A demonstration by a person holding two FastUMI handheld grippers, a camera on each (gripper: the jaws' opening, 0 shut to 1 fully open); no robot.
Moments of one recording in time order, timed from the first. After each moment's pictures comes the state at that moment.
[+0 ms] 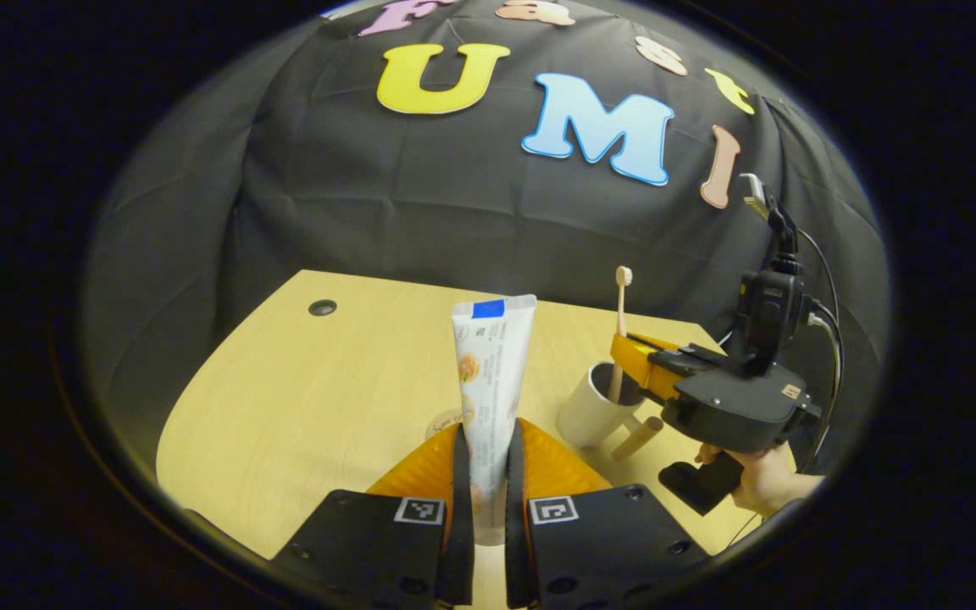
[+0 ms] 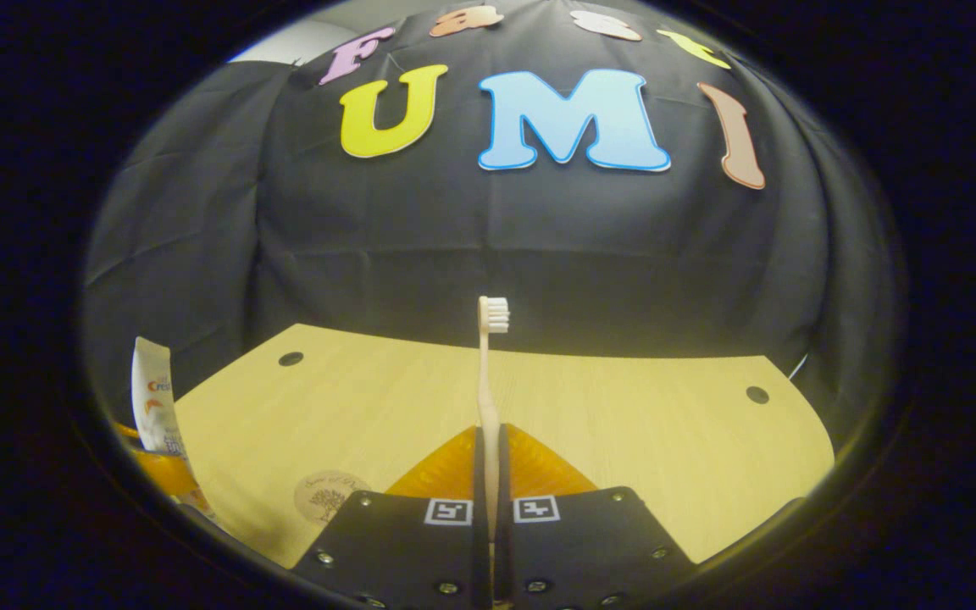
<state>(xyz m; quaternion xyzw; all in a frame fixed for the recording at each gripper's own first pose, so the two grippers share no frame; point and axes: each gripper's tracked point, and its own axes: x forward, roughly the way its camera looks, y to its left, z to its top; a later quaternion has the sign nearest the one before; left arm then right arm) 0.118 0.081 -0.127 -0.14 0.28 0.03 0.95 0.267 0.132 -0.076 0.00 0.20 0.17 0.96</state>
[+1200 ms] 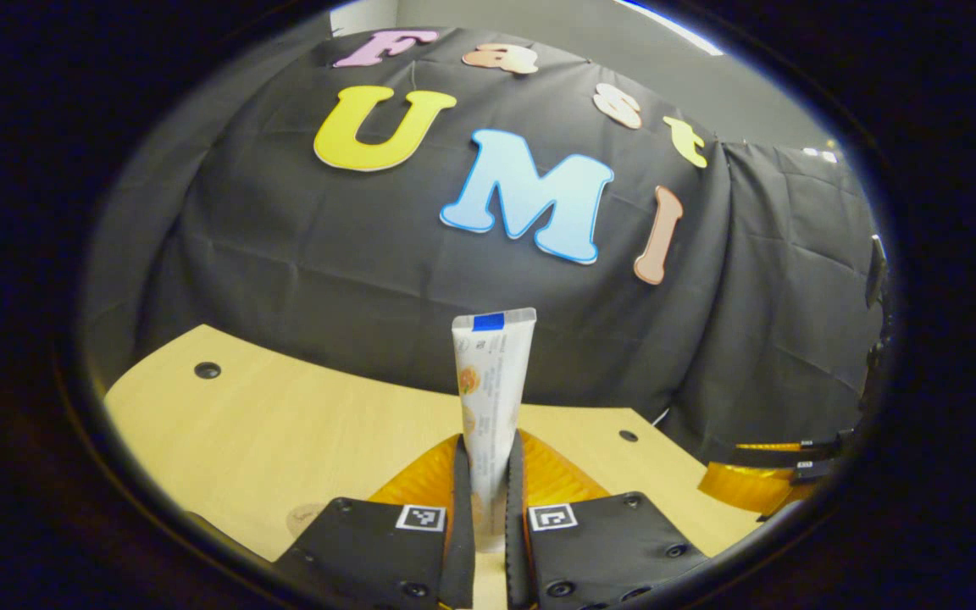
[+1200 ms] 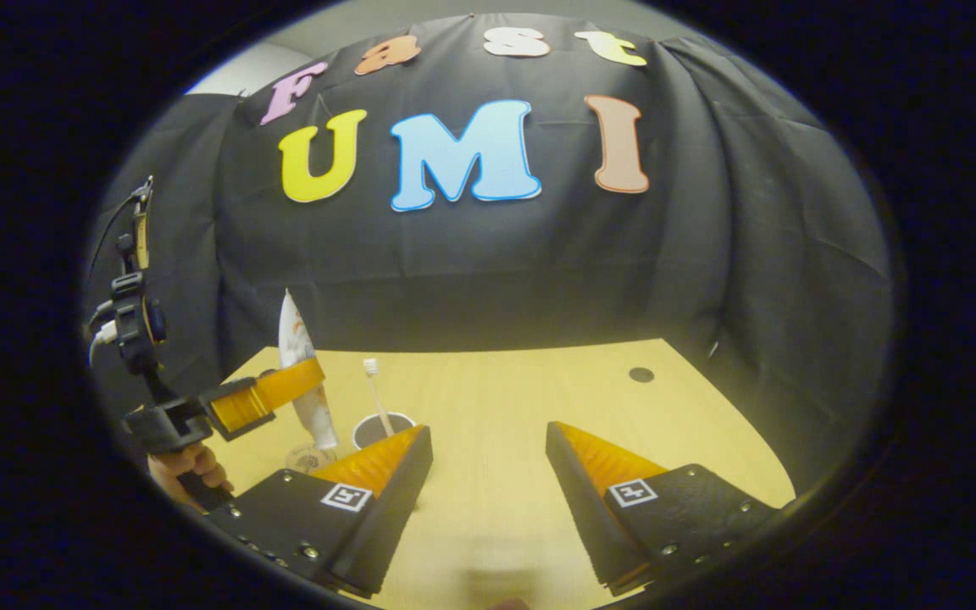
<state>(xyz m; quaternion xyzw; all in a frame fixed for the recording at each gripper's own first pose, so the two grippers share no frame) 0.255 -0.027 -0.062 -0.19 0.08 -0.07 0.98 0.155 -0.027 -0.015 0.05 0.21 0.07 0.97</state>
